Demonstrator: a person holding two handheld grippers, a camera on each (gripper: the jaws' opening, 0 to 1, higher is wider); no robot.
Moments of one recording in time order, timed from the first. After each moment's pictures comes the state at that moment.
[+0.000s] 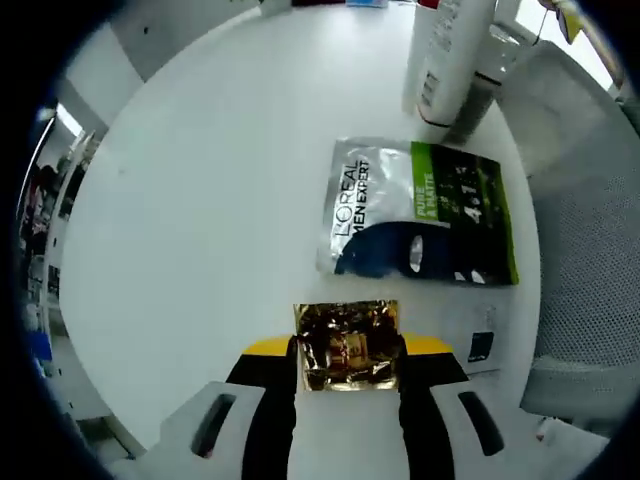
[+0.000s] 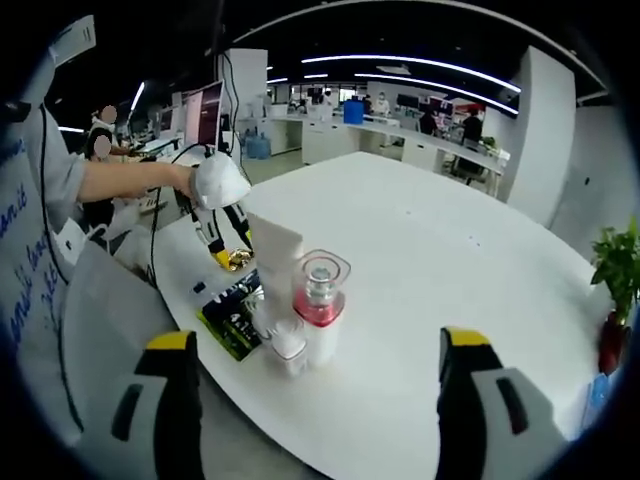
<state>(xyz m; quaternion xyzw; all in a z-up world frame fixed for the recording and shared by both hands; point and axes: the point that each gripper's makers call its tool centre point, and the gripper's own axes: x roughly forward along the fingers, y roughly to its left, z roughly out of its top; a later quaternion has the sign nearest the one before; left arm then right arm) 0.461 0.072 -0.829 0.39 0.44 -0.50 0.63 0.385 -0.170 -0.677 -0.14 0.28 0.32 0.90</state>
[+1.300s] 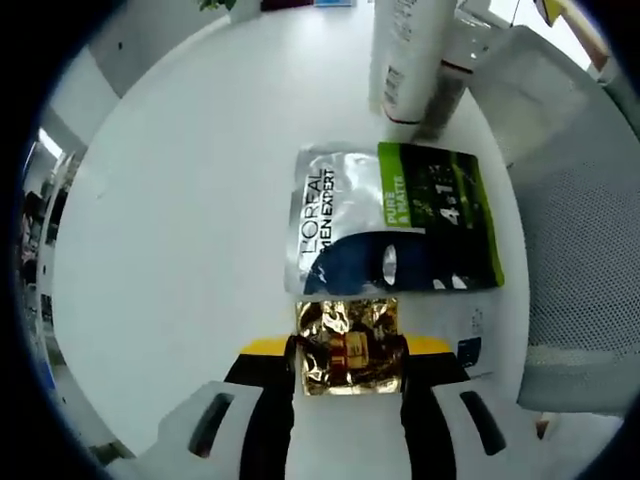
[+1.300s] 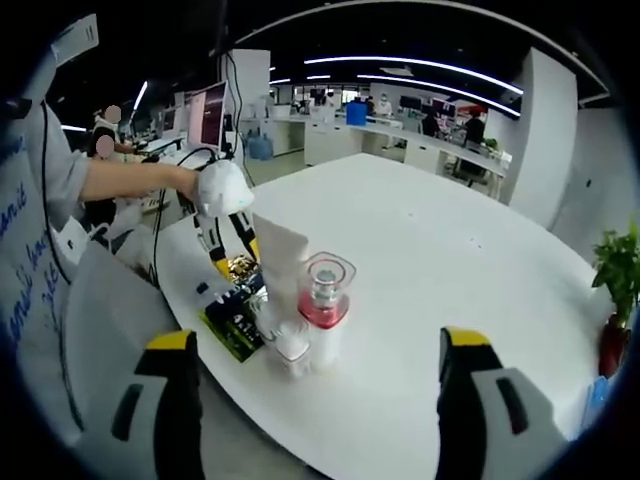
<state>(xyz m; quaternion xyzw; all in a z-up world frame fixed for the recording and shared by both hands) 0.450 0.059 -0.834 0.40 0.44 -0.54 0.60 0.384 -0.166 -0.676 -0.14 0.27 0.32 0.90</state>
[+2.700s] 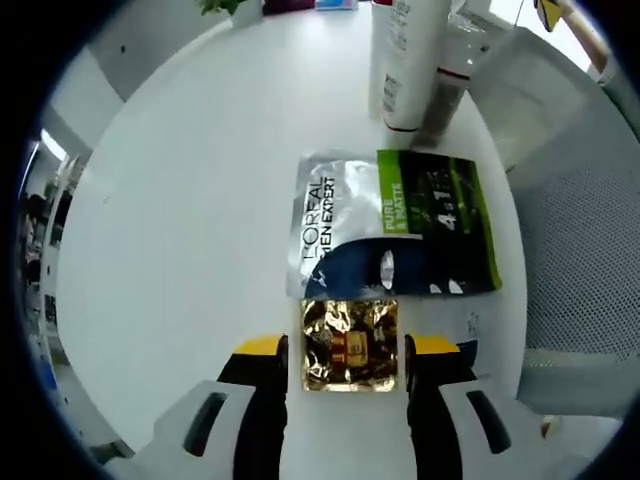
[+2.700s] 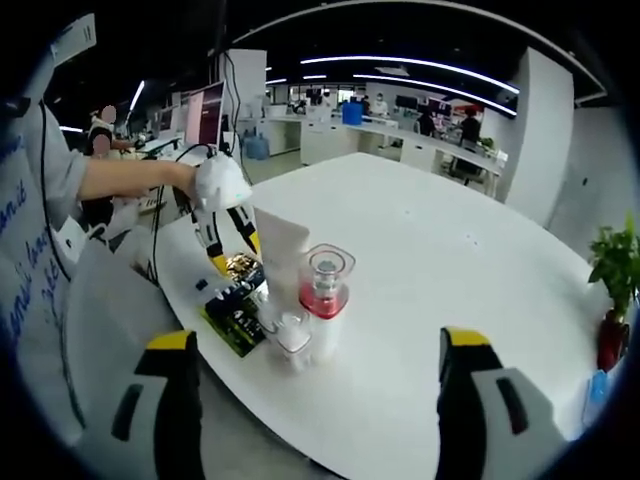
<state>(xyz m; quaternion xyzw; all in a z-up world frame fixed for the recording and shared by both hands) 0.447 0.056 -0.825 0.40 0.42 -0.54 0.61 0.377 -0.171 -0.676 -0.14 0.27 0.31 0.90</state>
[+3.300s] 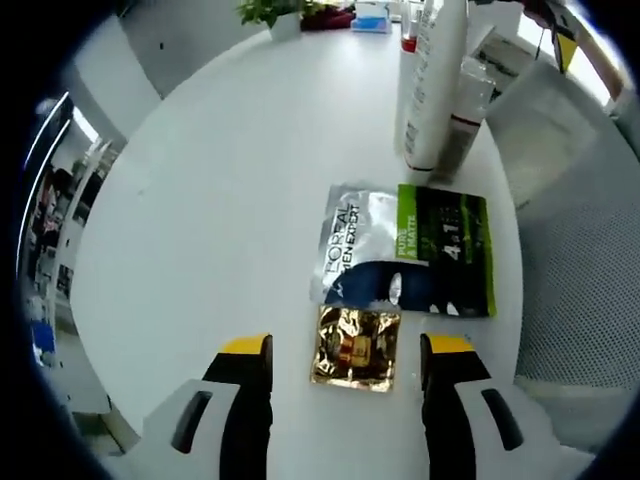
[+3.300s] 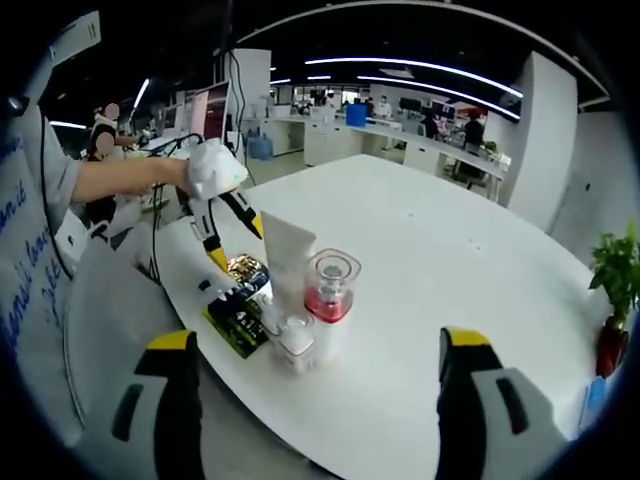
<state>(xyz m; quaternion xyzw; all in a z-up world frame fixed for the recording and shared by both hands) 0.453 0.055 -0.796 0.36 0.41 -0.49 0.69 0.375 -0.165 -0.673 -0.15 0.27 0.32 0.90</state>
